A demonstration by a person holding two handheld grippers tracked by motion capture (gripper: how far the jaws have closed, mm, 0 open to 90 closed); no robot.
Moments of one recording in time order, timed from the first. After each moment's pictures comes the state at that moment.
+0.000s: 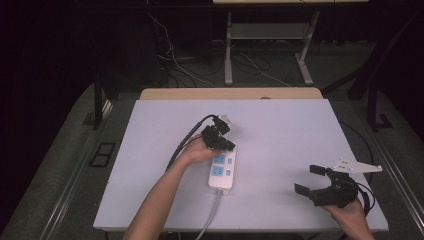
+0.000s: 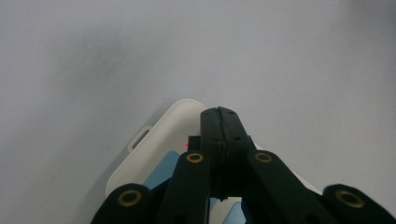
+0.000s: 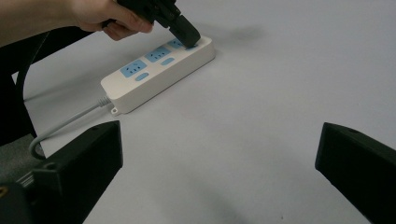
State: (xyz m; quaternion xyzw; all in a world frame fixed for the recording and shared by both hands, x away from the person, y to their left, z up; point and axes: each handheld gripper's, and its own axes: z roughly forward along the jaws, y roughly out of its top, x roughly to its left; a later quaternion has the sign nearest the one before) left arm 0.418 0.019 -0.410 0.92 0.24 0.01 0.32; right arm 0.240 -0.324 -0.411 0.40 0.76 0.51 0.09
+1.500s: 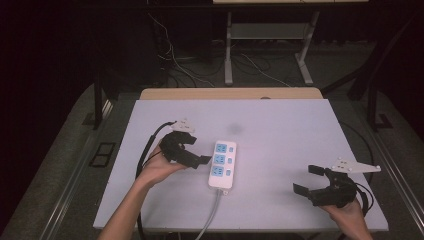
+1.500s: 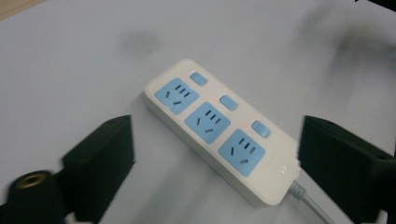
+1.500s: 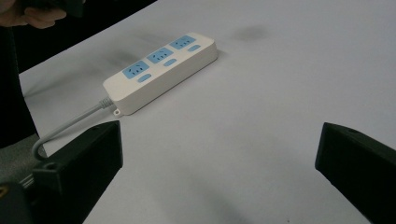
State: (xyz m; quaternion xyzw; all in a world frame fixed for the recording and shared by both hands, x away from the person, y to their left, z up) left arm 0.336 0.126 -0.357 0.86 0.29 0.05 0.41; right arm 0.240 -0.321 -0.411 0.40 0.76 0.51 0.09
